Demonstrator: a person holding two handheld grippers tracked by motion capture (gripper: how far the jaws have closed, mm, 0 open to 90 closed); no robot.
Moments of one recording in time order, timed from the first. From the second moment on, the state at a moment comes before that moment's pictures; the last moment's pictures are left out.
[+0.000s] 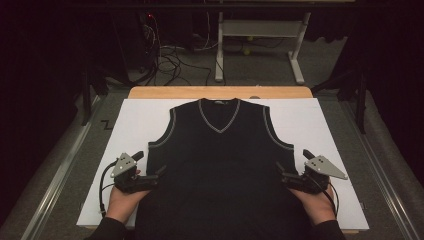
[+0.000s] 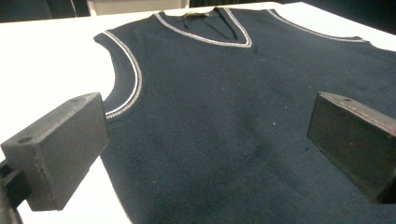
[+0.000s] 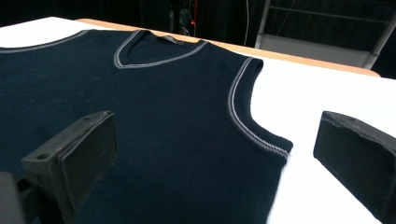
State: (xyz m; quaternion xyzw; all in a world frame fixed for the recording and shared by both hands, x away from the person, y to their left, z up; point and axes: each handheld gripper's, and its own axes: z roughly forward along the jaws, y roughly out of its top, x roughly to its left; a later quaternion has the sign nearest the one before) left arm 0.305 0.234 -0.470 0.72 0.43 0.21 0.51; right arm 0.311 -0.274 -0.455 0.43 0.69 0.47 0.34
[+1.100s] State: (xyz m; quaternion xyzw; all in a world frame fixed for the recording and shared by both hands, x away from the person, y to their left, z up) left arm 0.341 0.246 -0.483 0.76 0.53 0.15 0.36; right arm 0.357 -0.295 -0.467 0.51 0.74 0.35 0.26
